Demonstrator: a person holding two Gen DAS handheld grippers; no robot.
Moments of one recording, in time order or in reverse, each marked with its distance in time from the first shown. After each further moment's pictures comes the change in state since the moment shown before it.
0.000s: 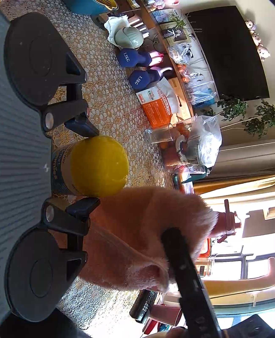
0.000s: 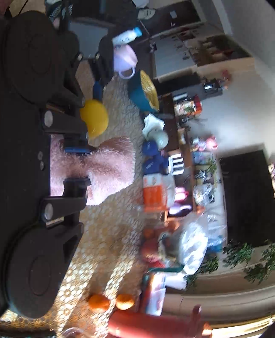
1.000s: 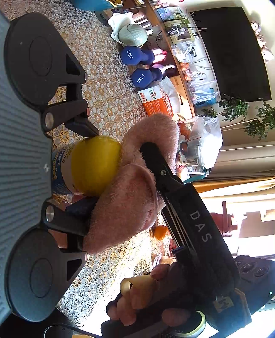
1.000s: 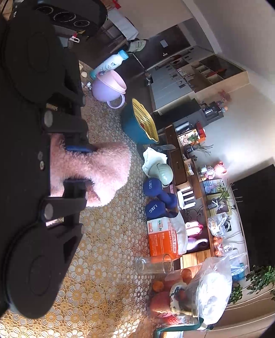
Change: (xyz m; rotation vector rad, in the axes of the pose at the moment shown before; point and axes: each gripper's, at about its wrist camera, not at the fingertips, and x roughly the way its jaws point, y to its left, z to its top) left arm 0.005 0.011 0.000 -0.030 -0.005 -0.025; right arm 0.089 0.001 0.025 0.129 0.066 0.190
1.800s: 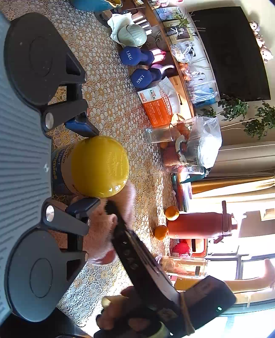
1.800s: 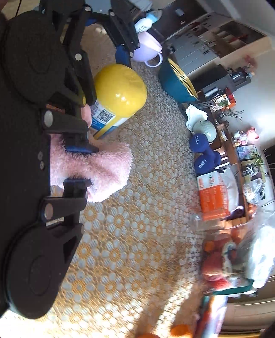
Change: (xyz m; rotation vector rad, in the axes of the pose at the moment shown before) left arm 0.000 0.000 -0.002 0.006 -0.004 0.003; right arm -0.002 -0.029 -0.047 0.014 0.173 -0.206
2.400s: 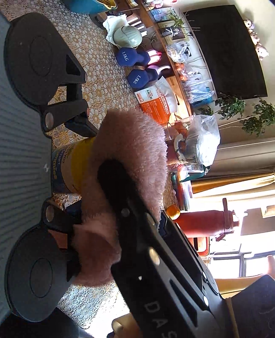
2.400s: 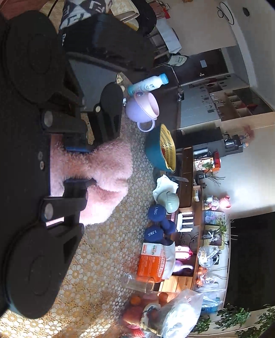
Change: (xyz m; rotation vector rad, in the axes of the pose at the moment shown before) left arm -0.002 -0.006 -0.003 0.030 -0.005 0.015; right arm -0.039 0.078 0.023 -0.299 -0.121 0.201
